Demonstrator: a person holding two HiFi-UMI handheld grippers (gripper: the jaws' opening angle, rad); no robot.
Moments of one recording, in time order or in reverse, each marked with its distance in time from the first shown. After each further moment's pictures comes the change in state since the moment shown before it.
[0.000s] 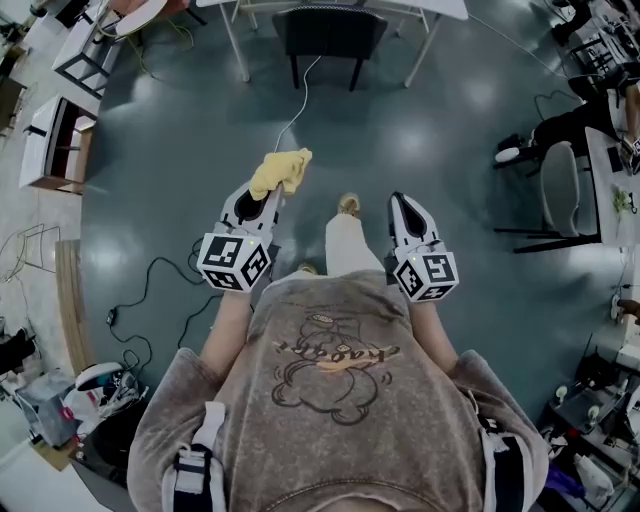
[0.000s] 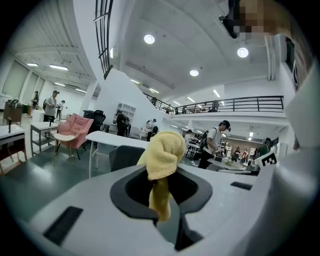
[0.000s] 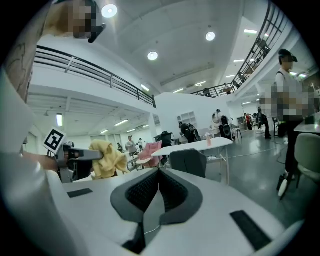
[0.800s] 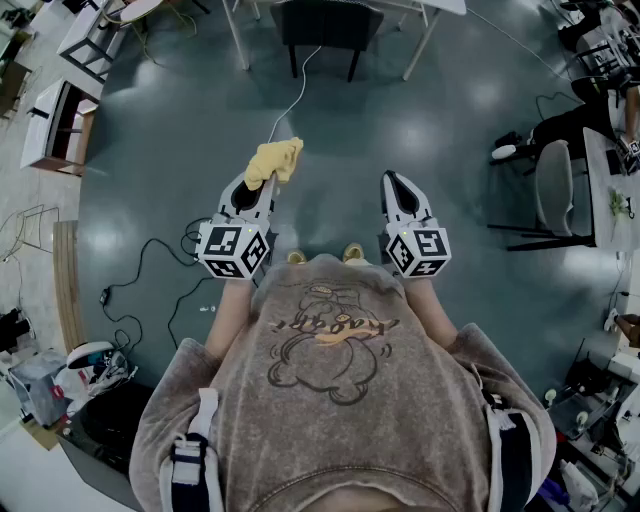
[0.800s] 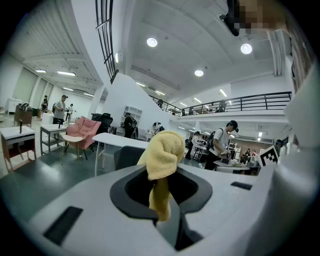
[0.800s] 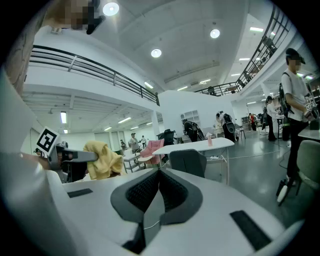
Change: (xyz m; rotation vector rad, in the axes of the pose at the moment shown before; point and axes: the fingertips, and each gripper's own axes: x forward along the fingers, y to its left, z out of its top) left arm -0.006 -0.042 -0.009 -0.010 -0.018 0.096; right arm -0.015 -0.028 0.013 -0.026 0.039 0.037
